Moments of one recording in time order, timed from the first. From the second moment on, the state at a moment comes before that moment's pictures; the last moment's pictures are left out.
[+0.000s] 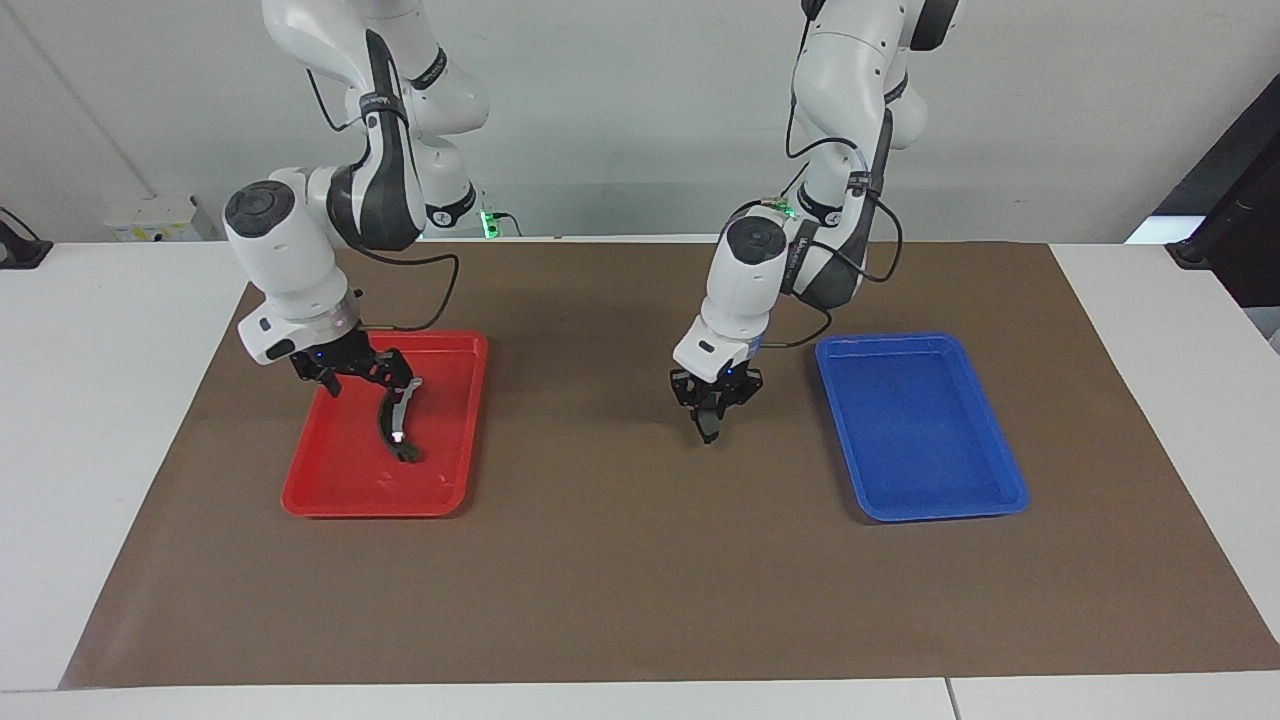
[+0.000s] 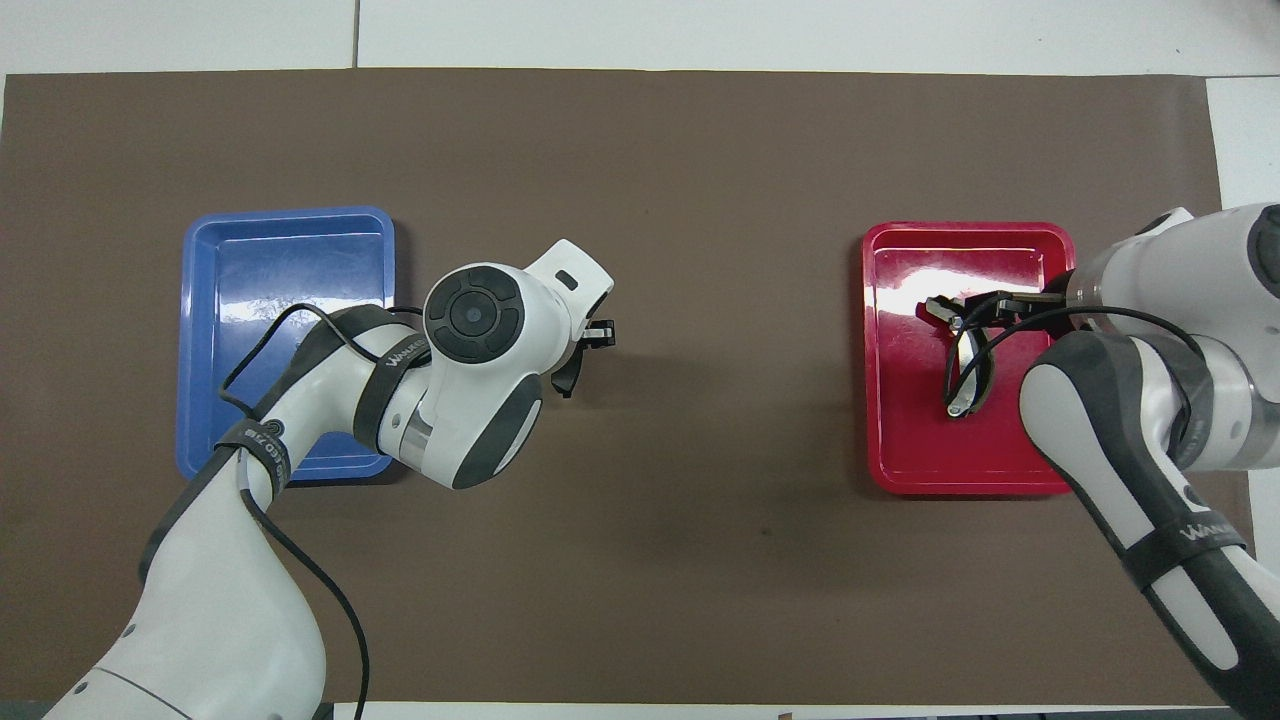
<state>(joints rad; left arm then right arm) -0.60 0.34 -0.02 -1.92 -0.02 2.40 -0.58 0.11 0.08 -0.12 -2.15 0.01 2.27 0.12</state>
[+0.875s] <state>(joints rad) -0.61 0.37 -0.01 -1.88 -0.02 2.43 -0.59 0.11 0.14 -0.12 -2.27 0.01 2.44 0.00</state>
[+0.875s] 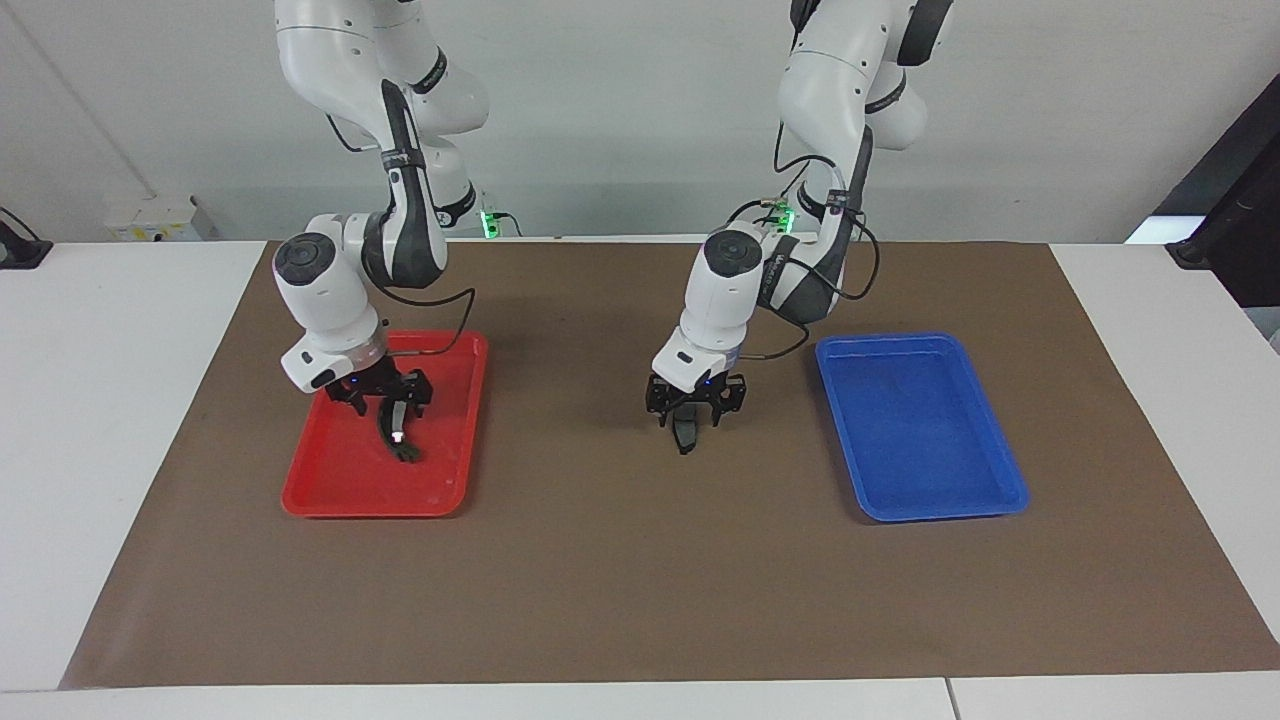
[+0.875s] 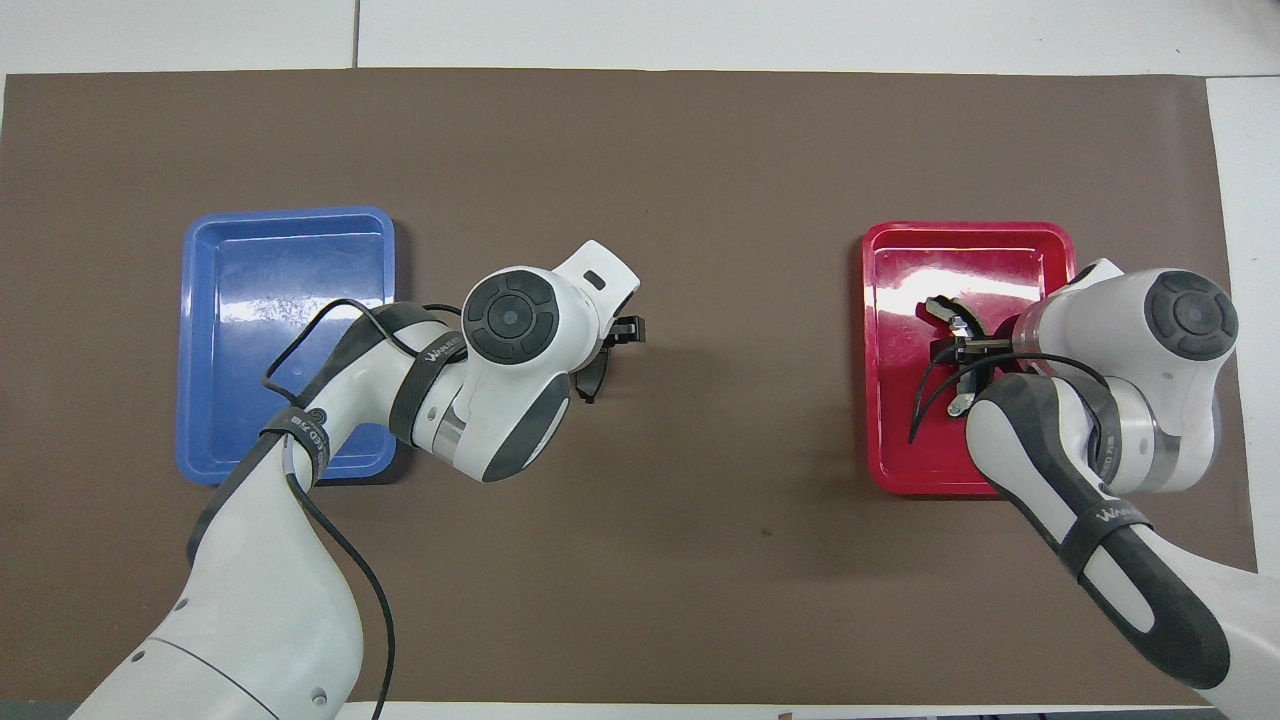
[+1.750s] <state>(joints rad) -0.19 0.06 0.01 -1.88 -0.02 1.96 -0.19 0.10 0.16 -0.12 -2.24 0.01 2.40 -0.02</state>
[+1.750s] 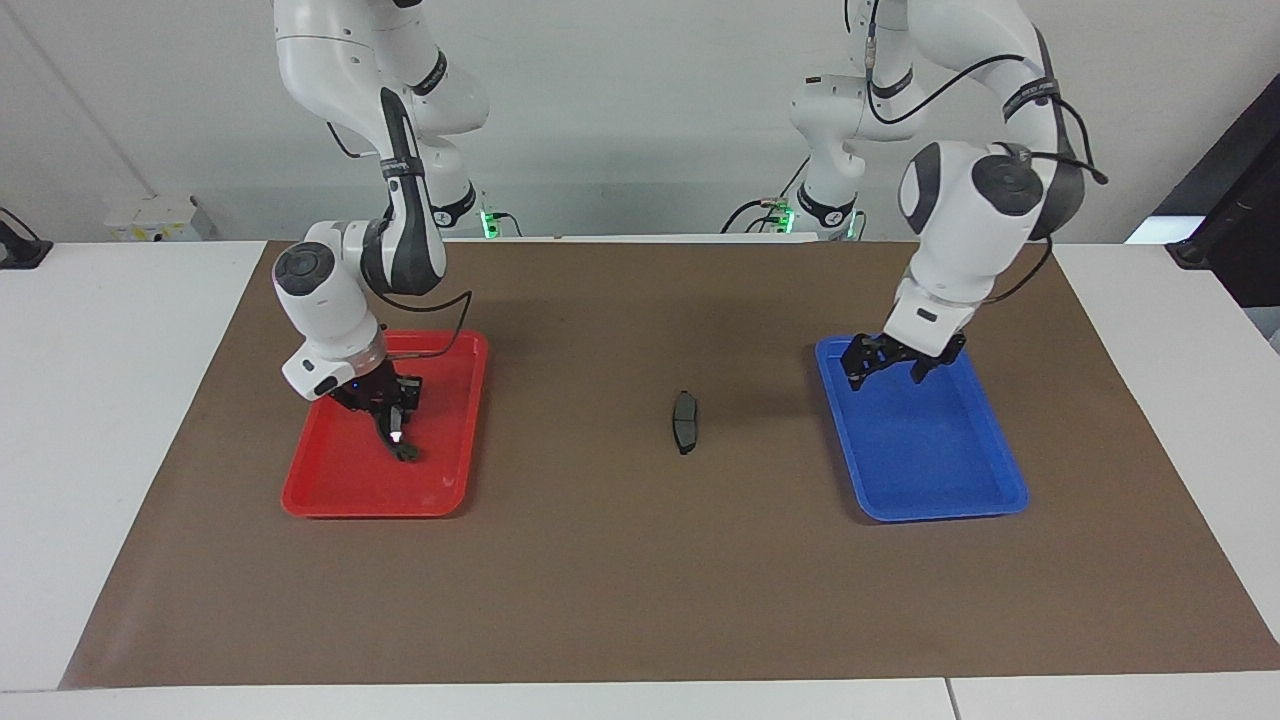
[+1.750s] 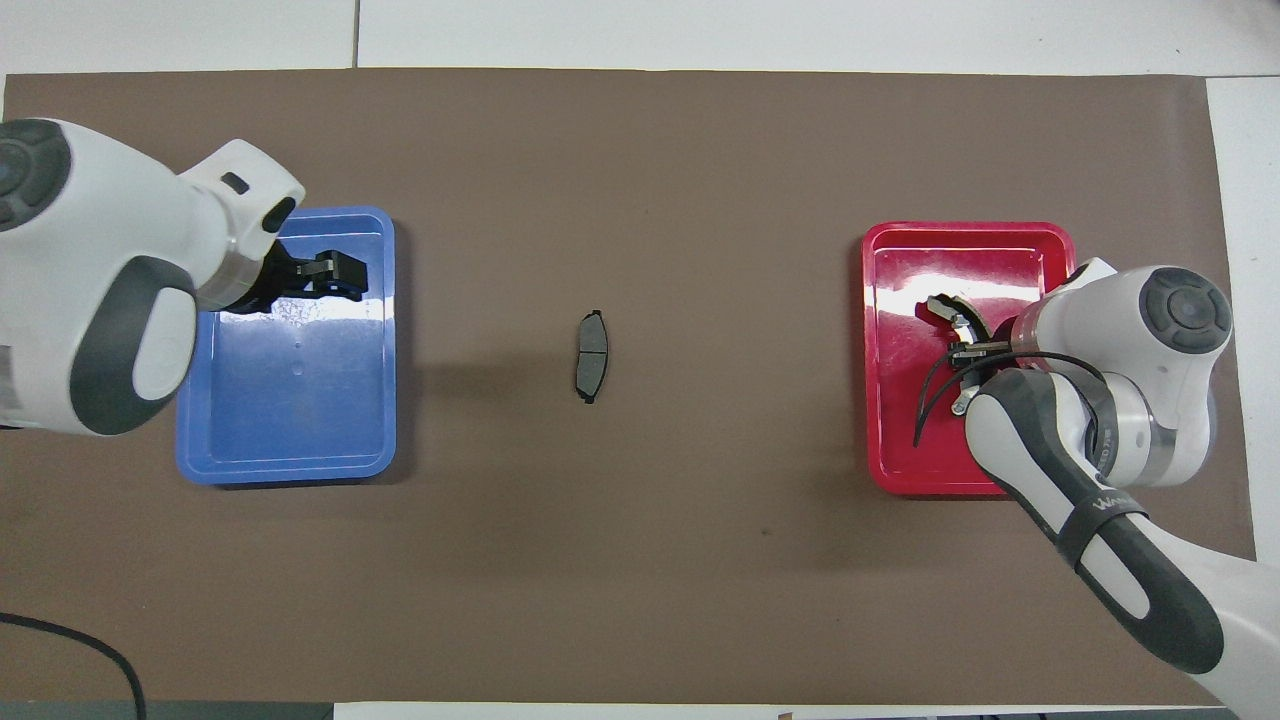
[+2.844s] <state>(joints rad) 0.01 -0.01 0.00 -1.63 -0.02 1.51 0.06 0.54 0.38 -0.10 -1.67 0.06 2.08 0.62</state>
